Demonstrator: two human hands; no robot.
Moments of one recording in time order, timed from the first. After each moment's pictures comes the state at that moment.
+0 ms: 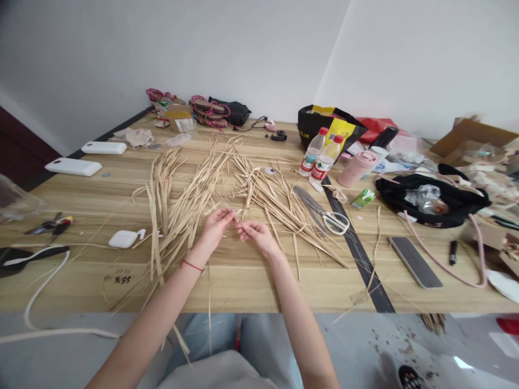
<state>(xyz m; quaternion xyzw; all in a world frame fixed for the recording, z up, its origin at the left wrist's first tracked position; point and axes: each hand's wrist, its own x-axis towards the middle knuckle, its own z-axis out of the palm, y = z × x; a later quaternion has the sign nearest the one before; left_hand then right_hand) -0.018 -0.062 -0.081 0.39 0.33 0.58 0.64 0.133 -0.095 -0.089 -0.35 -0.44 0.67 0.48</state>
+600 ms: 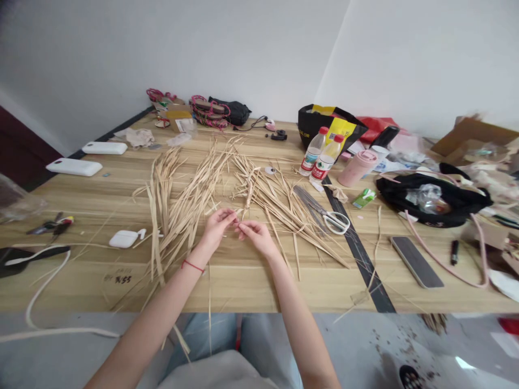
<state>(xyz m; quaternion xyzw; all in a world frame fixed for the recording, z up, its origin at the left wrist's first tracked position) -0.017 -0.063 -0.083 0.40 0.36 0.57 0.62 0.130 -0.096 -0.088 -0.37 -0.51 0.59 0.50</state>
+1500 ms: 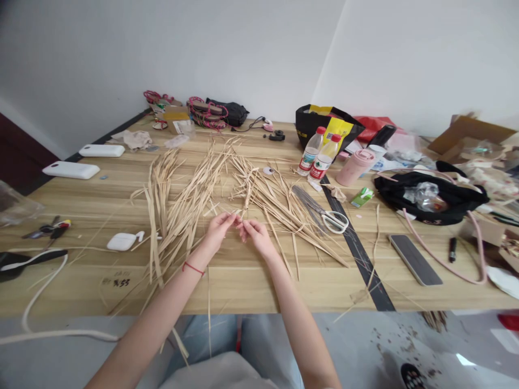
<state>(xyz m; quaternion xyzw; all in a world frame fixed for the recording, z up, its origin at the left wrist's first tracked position) -0.012 -0.068 -0.083 0.47 0.37 0.54 0.60 0.129 -0.094 -0.090 -0.39 -0.50 0.59 0.50</state>
